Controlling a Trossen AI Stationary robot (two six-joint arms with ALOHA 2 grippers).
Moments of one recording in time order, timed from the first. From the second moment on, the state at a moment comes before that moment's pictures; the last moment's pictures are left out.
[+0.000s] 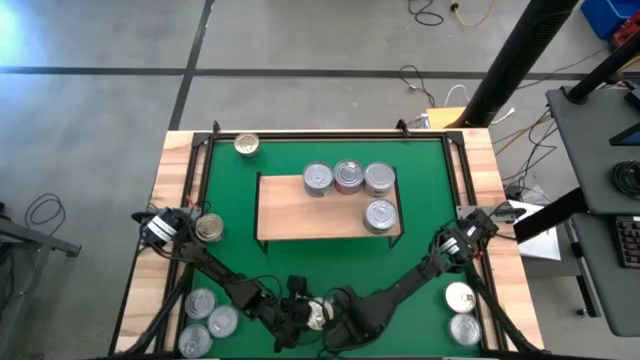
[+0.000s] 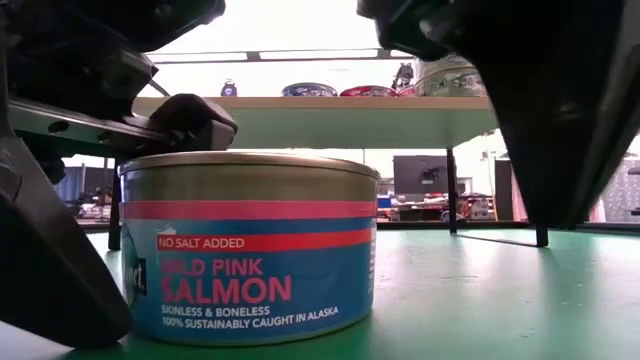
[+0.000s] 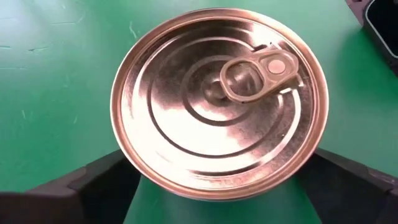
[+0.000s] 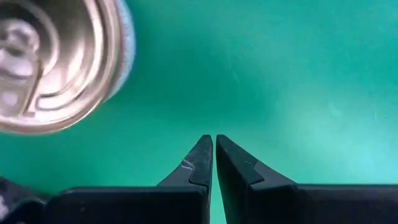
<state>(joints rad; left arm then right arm) -0.69 2.00 1.09 0.05 -0.38 -0.36 0.59 2.39 2.10 -1.24 0.05 1.66</state>
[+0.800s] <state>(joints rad) -0.69 2.01 1.10 0.22 -0.43 -0.27 0.56 2.39 2.06 -1.03 0.24 1.71</state>
